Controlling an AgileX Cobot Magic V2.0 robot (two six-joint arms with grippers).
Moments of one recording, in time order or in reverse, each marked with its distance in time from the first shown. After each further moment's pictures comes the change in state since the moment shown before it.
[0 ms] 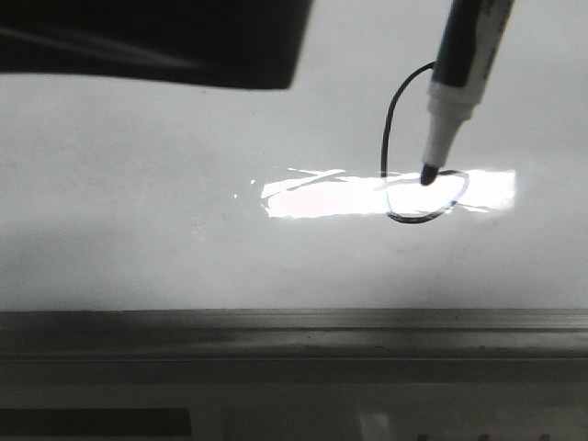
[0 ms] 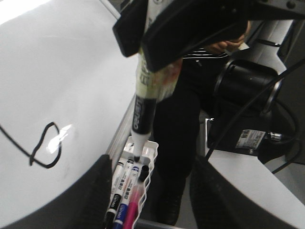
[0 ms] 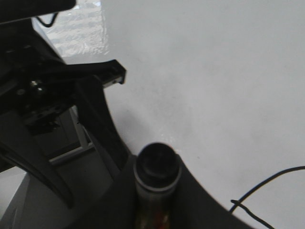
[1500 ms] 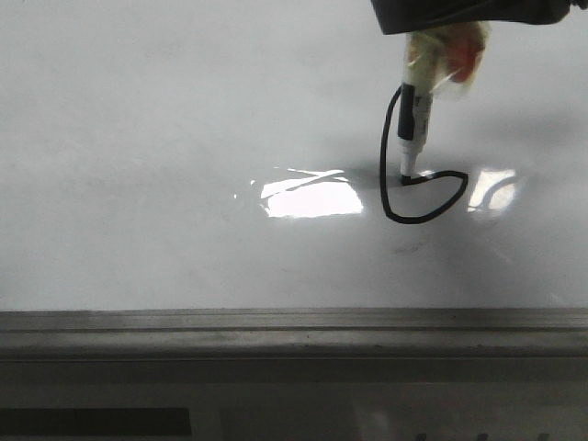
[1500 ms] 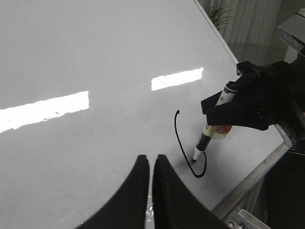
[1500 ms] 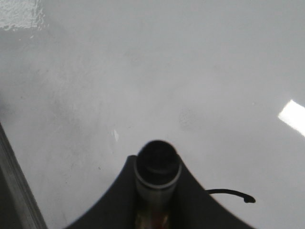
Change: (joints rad) left arm 0.000 -0.628 0.237 0.080 -0.584 -0.322; right arm -0.373 0.233 0.083 -0.306 -0.349 0.012
